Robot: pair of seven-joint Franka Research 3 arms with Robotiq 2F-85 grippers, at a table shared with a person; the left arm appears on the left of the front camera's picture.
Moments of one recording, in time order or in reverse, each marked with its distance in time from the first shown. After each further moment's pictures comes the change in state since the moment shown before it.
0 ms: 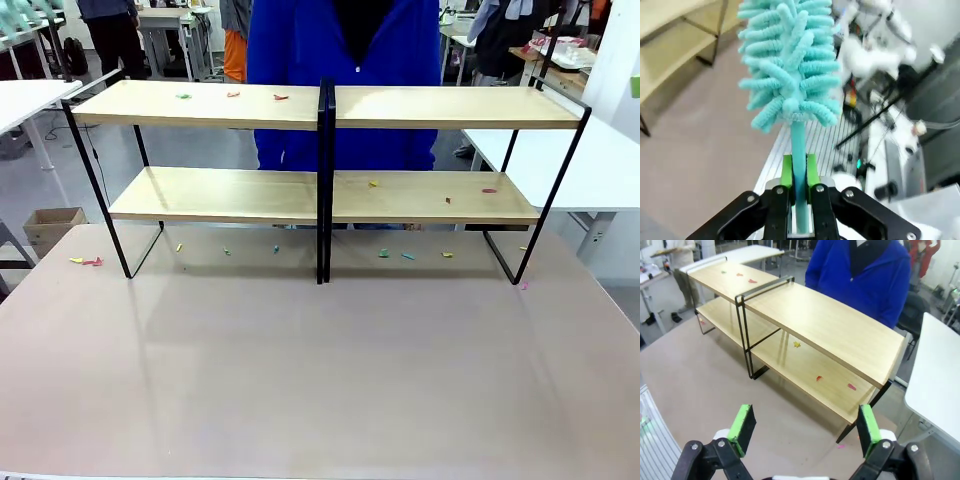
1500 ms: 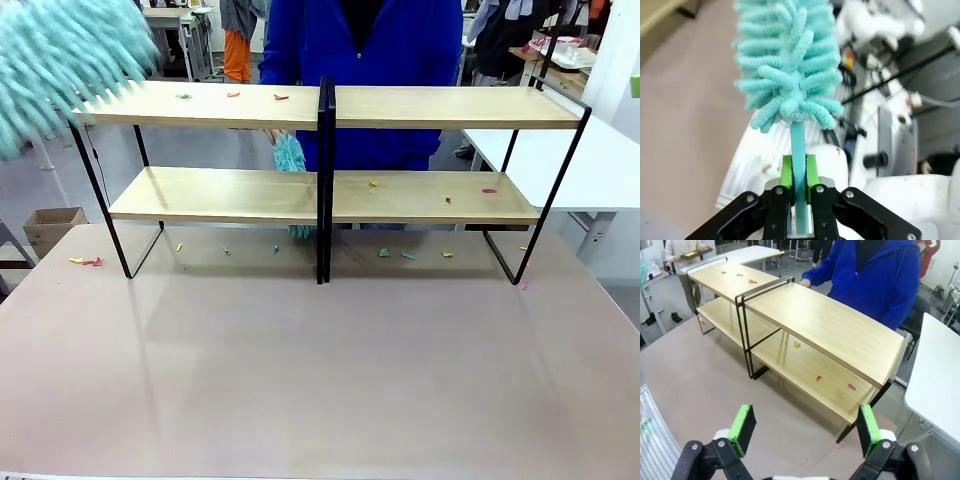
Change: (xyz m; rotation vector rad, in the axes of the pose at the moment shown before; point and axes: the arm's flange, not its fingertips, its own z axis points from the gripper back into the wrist) left arm 0.004 0.007 -0.087 -0.053 0.348 0.076; right arm 0.000 0.000 0.000 0.000 0.000 0.000
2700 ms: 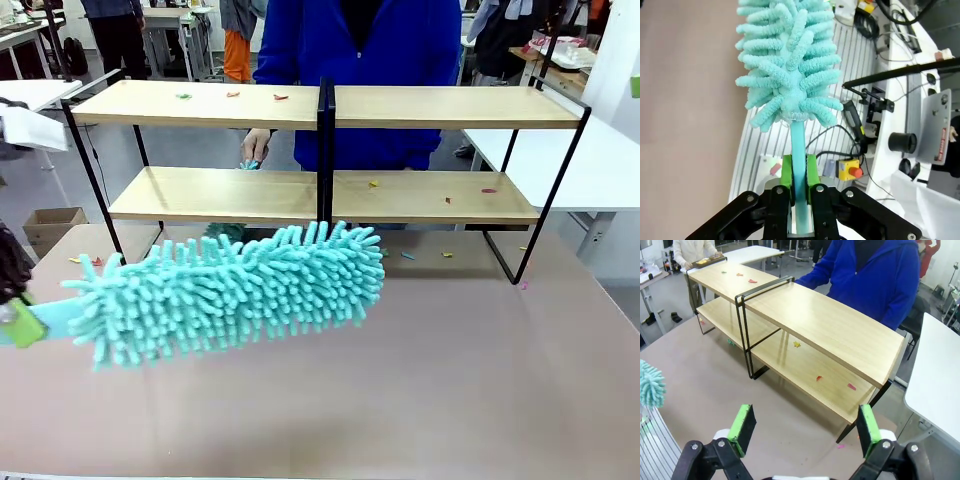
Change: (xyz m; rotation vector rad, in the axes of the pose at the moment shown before) left arm 0.094 -0.030 -0.197 0.075 0.317 -0.120; right arm 0.000 0.000 0.000 0.000 0.000 0.000
